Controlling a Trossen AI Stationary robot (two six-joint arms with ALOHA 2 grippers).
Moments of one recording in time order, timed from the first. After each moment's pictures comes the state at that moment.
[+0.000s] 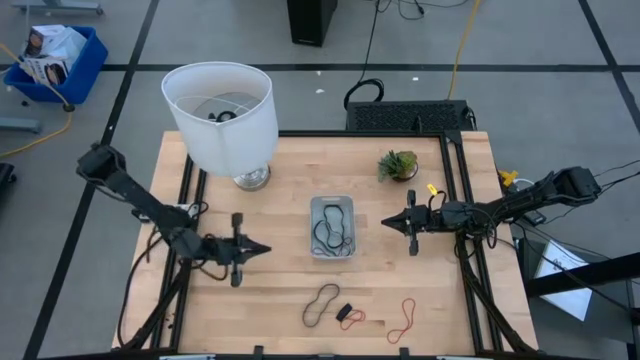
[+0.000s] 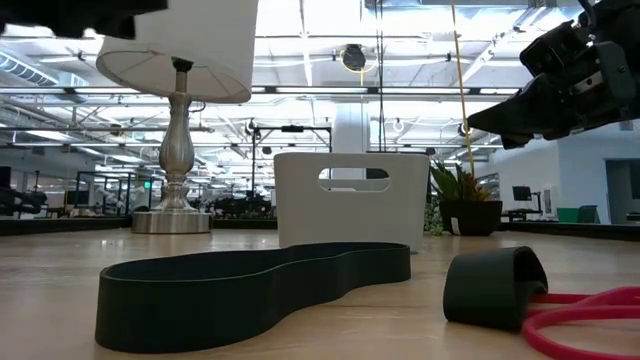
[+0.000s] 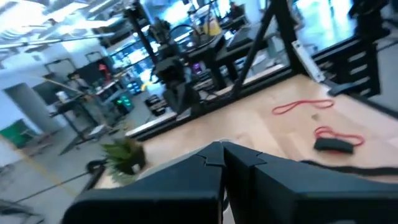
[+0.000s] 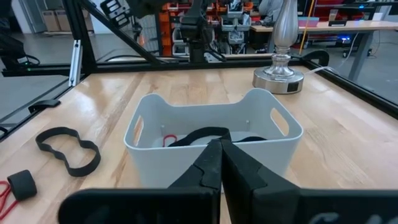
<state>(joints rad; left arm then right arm) -0.67 1.03 0.30 0.69 -0.66 0.39 0.16 0.85 0.01 0.71 0.21 0.06</state>
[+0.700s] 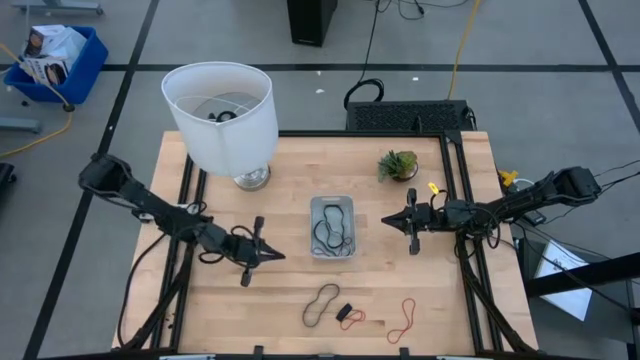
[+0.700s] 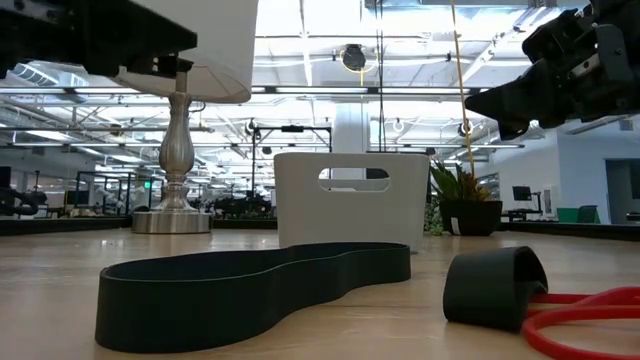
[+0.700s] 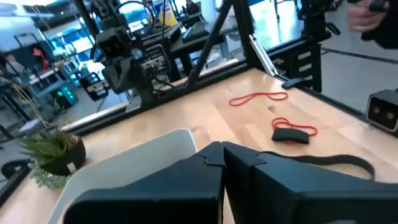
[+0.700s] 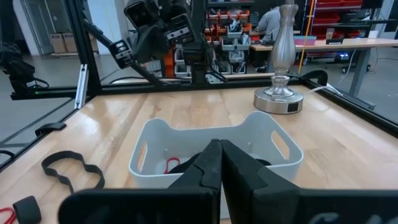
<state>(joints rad) -0.46 1.24 0.30 0.81 -0.25 0.28 0.16 0.85 0.01 0.79 0.21 0.06</state>
